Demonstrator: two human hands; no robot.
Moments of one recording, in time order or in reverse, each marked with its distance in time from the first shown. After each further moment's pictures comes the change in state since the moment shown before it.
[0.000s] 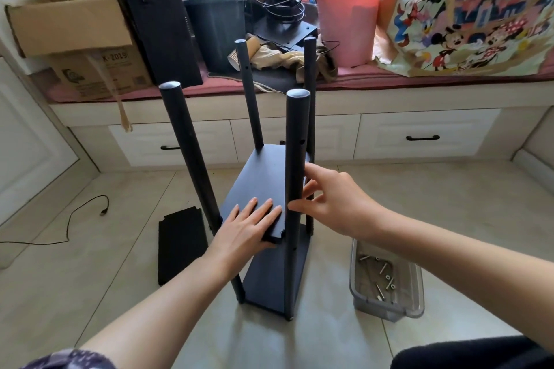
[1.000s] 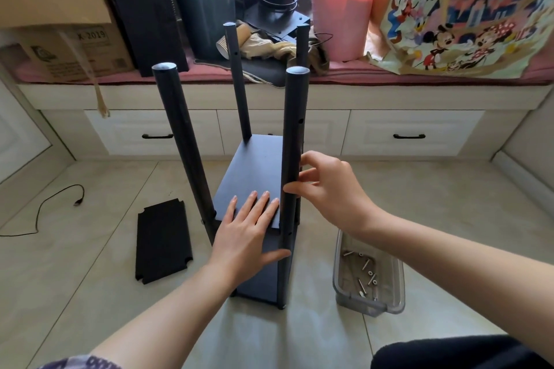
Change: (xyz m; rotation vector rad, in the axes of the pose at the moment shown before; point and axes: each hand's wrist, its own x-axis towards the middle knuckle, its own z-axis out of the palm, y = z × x) left_hand 0.014 0.026 0.040 0.017 0.339 -0.032; right_hand 0.006 0.015 -0.001 0.085 0.170 0.002
